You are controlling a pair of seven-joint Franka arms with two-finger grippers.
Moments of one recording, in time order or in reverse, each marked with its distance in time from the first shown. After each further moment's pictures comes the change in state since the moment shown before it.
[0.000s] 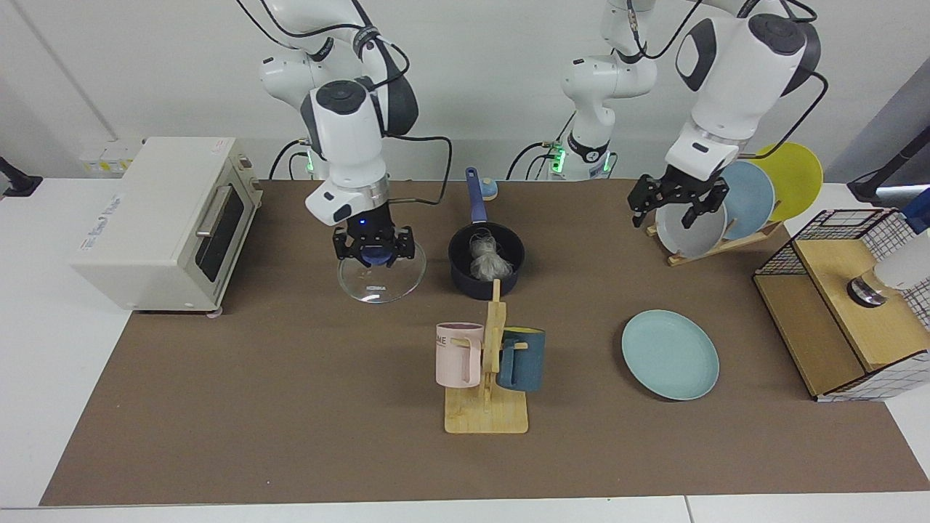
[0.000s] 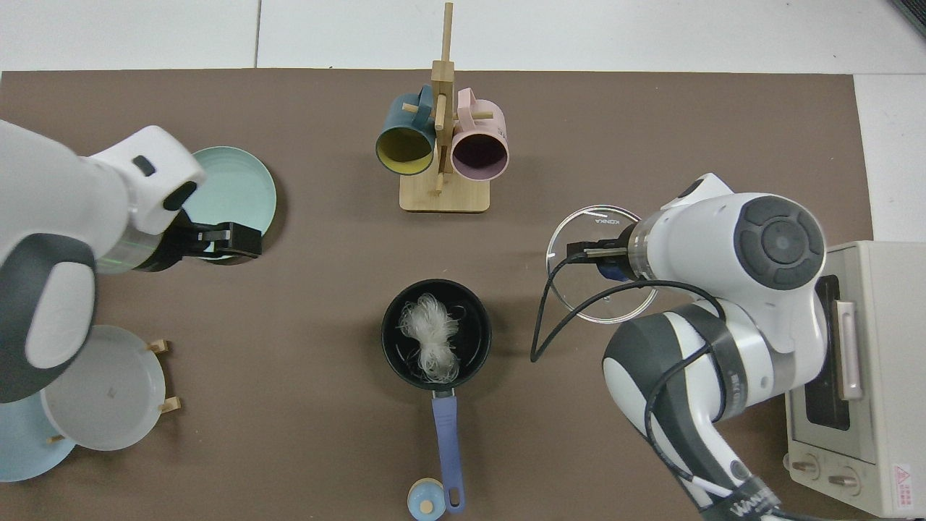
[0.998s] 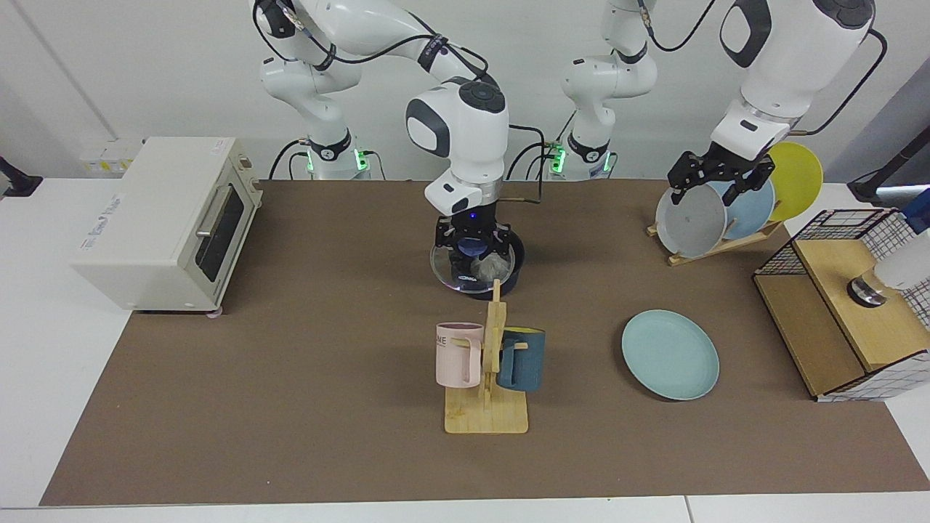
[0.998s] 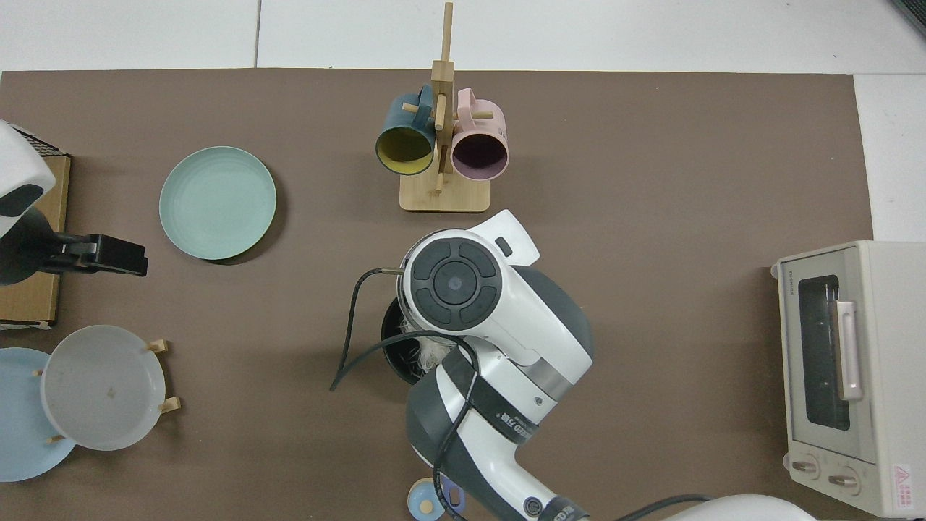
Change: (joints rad) left arm 0.000 0.024 0.057 0.117 0.036 -0.176 0.084; right arm 0.029 0.290 0.318 0.290 -0.261 -0.116 0.571
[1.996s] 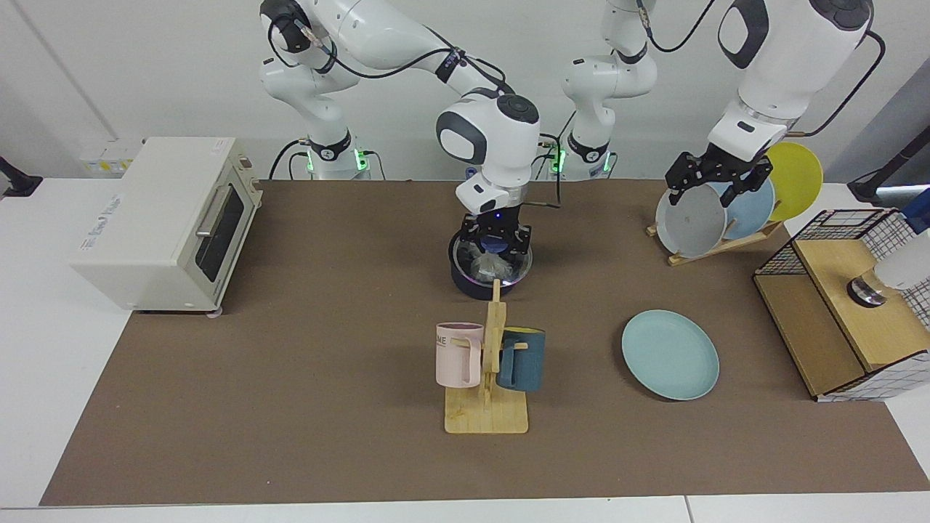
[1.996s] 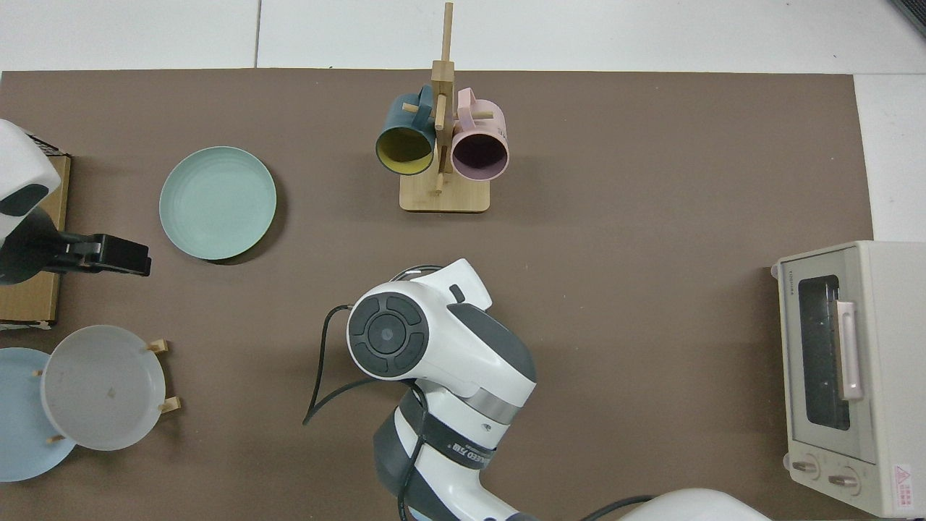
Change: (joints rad) left arm 0.001 0.001 0.001 0.002 0.000 -0.002 0.000; right arm 0.006 0.027 0.065 -0.055 -0.036 0.007 0.132
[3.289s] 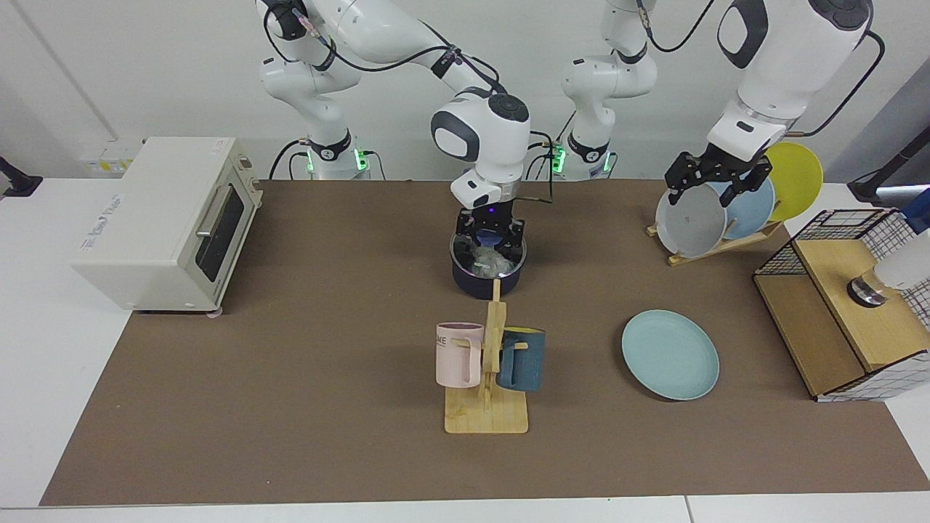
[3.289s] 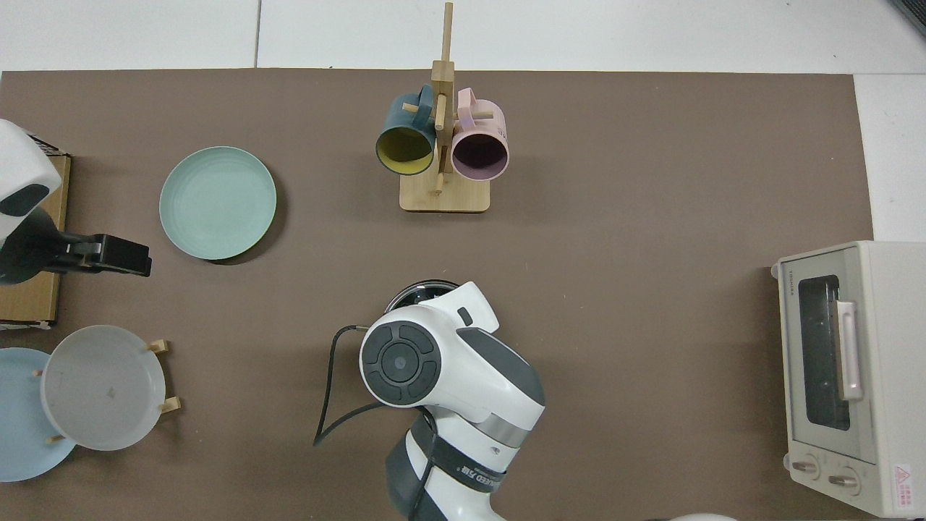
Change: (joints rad) left arm 0.000 0.000 -0.001 0.001 0.000 -0.001 0.000; right arm -0.010 -0.080 0.001 -0.141 0.045 0.086 0.018
